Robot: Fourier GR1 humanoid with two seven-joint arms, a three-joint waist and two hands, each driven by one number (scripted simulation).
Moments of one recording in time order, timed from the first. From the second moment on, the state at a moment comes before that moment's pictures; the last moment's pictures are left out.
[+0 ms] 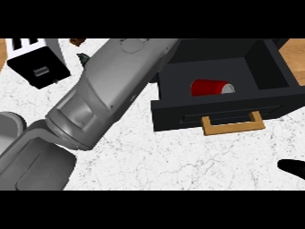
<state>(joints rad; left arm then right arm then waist) -1.62 0.00 -0.31 -0.31 0.52 0.65 0.05 -0.10 -0.22 -0.25 -2.21 0.04 0.13 0.30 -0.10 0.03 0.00</state>
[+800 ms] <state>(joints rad) -1.65 0.00 -0.29 -0.29 0.60 0.66 0.00 -0.26 -0.32 0.00 -1.92 0.55 0.08 0.13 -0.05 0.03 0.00</state>
